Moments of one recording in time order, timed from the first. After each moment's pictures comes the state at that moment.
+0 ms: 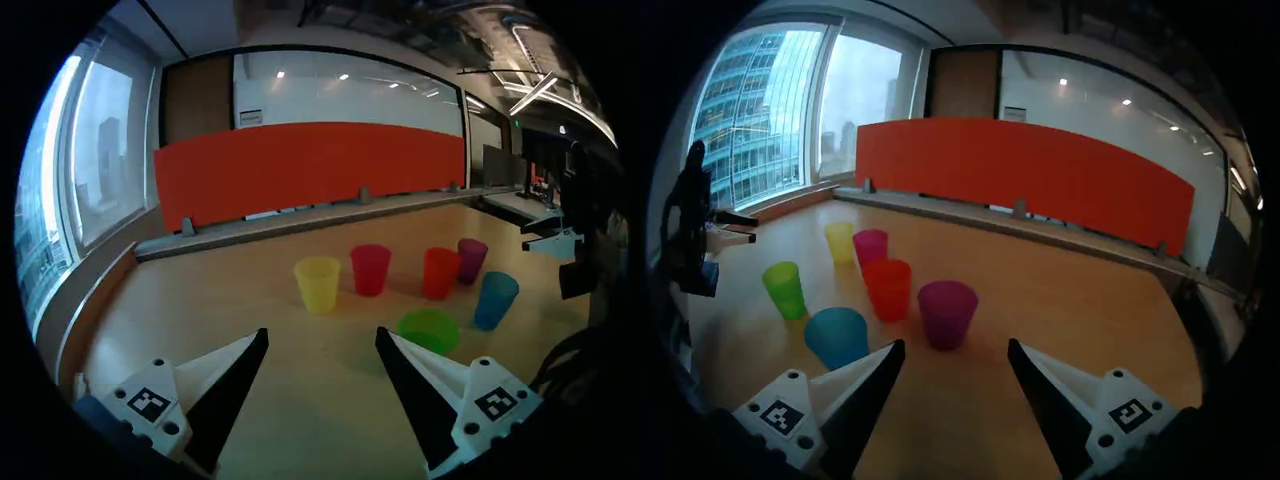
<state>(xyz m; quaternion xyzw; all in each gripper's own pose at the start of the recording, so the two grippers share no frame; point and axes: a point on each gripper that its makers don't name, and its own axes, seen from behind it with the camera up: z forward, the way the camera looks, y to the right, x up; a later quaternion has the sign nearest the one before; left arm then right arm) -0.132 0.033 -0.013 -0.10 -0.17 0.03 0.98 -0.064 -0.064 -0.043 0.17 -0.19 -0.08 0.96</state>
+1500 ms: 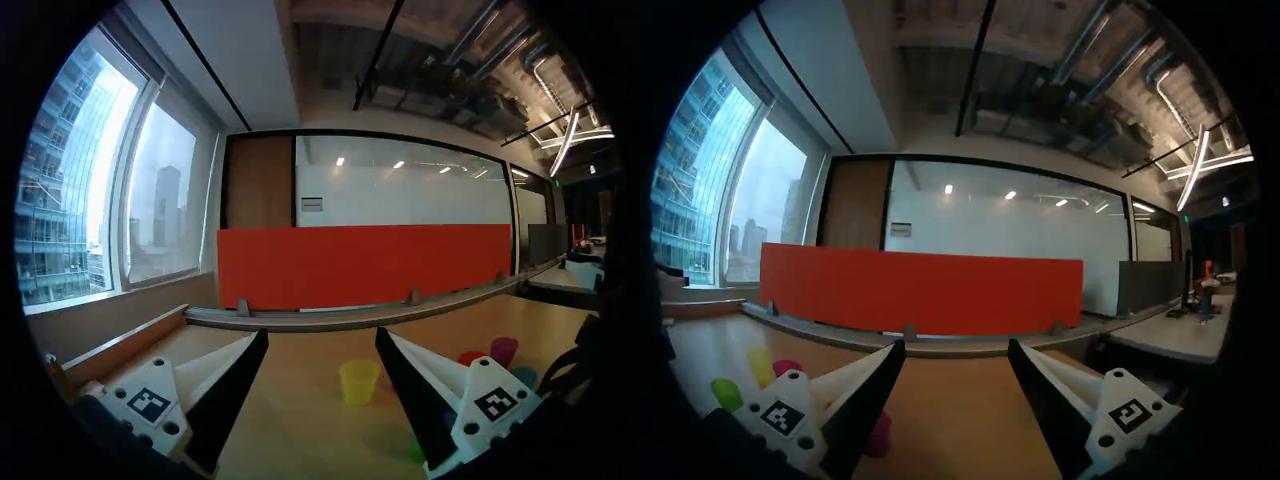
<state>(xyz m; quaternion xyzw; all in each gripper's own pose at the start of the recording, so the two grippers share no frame) -0.024 0.008 -0.008 0.03 0.02 -0.01 1.00 0.074 -0.009 -0.036 -0.06 0.07 -0.04 0.99</state>
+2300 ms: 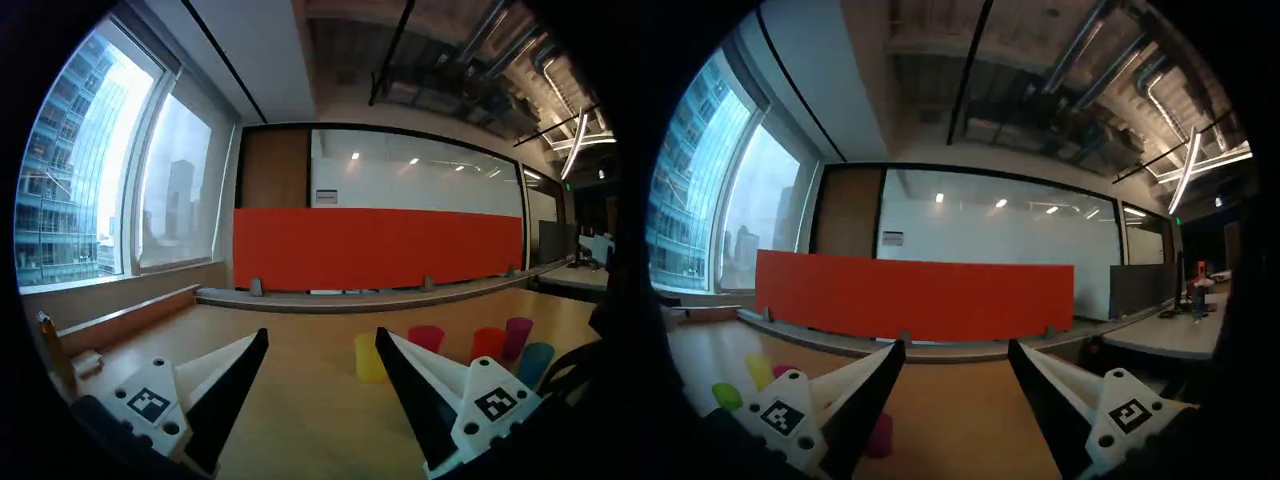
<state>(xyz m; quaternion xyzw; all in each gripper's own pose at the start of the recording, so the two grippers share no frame) -0.089 -0.006 -0.017 0.06 0.01 -0.03 1.00 0.074 -0.016 -0.052 -0.08 0.10 -0.03 0.99</state>
